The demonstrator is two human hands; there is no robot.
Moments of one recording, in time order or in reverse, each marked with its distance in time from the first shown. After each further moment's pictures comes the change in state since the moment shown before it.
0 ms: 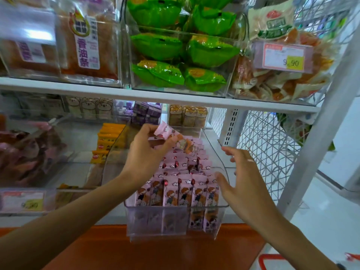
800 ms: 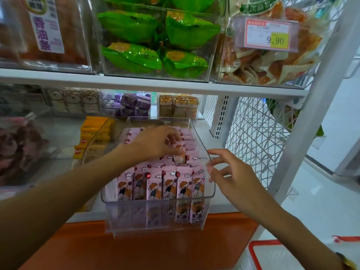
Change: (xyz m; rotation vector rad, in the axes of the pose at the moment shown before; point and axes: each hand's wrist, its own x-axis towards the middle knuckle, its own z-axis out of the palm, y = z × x) left_hand 0.053 -0.025 0.041 0.756 -0.567 0.201; right_hand -0.004 0.029 -0.005 0.253 -0.223 0.180
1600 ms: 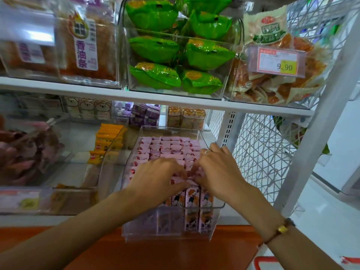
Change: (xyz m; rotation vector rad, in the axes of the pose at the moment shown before) left_hand -0.078 0.021 0.007 0.137 0.171 0.070; right_hand 0.047 -0.042 0.024 -0.850 -0.064 -0.325
